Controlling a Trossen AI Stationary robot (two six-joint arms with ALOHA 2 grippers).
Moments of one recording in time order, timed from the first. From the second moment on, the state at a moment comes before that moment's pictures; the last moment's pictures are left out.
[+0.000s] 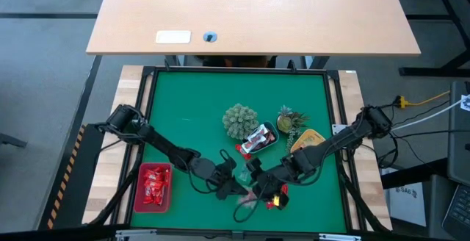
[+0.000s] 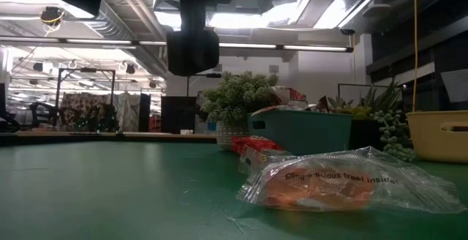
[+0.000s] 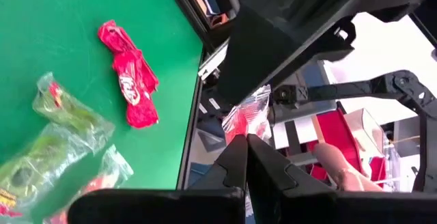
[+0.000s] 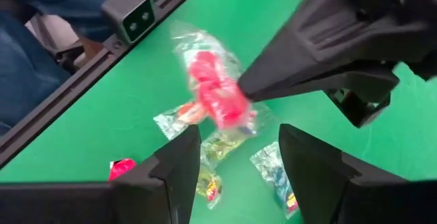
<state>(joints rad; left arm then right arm) -0.43 1.89 0.94 0.77 -0.06 -1.17 0.52 1.74 1.43 -0.60 0.01 -0.25</state>
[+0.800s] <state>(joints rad) -0.43 1.89 0.94 0.78 -0.06 -1.17 0.62 1.74 1.43 -0.57 0.24 -0.35</state>
